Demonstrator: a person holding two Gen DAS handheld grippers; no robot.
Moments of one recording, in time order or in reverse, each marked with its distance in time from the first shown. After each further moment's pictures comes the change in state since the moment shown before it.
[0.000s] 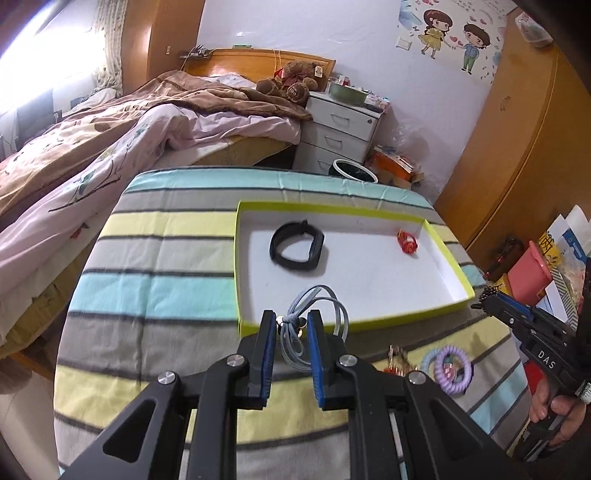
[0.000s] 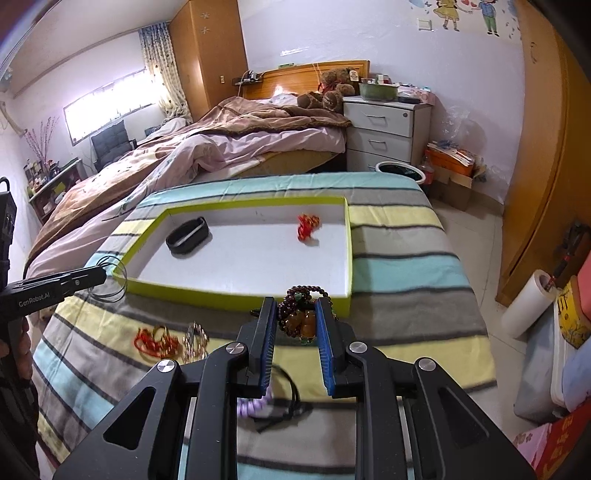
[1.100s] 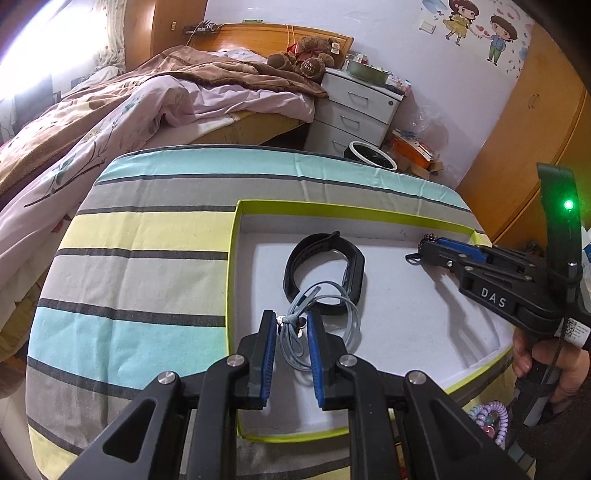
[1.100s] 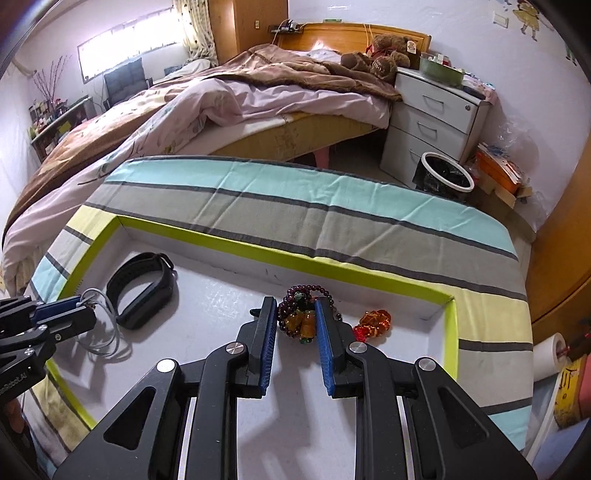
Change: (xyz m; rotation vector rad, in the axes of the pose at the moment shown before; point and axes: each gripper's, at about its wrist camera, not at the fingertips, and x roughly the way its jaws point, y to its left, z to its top) left arm 0.084 0.018 0.033 -0.039 0.091 0.028; right arm 0.163 0.031 0.084 -0.172 0.200 0.021
